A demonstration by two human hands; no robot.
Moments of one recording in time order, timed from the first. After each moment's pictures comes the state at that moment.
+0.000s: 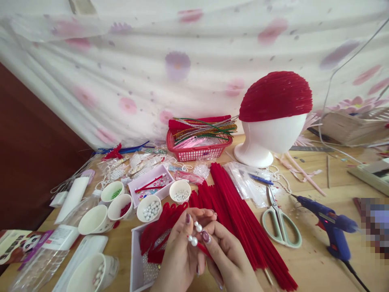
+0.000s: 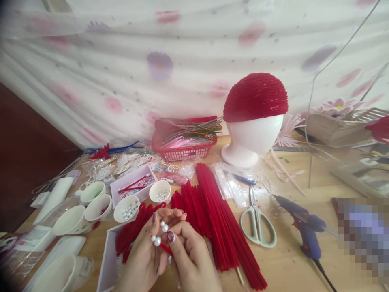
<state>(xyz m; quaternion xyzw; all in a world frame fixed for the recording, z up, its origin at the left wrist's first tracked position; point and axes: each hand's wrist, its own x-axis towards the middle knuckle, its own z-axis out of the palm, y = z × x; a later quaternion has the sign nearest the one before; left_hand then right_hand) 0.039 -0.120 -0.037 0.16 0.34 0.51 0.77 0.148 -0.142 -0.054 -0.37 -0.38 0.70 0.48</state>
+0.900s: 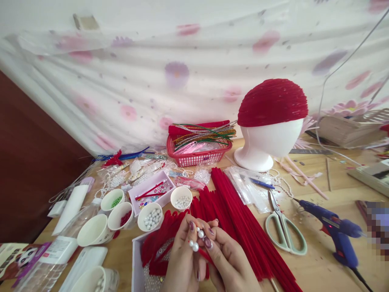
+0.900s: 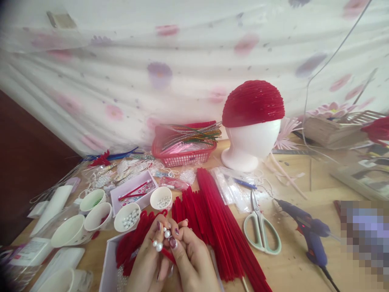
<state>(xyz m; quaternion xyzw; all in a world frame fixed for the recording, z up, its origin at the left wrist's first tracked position) 0.039 -0.118 -0.058 0.20 0.32 0.54 0.76 0.147 -0.143 -0.071 -0.41 -0.37 0.67 0.49</state>
